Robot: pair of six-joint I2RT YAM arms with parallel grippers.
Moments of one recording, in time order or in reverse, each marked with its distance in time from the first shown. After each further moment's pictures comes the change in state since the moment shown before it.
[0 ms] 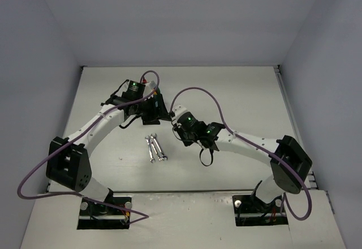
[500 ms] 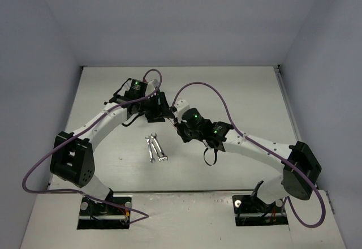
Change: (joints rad) left arm 0.000 0.055 0.007 0.095 0.063 -0.032; right arm 0.000 -0.097 0.007 0.052 -0.054 0.000
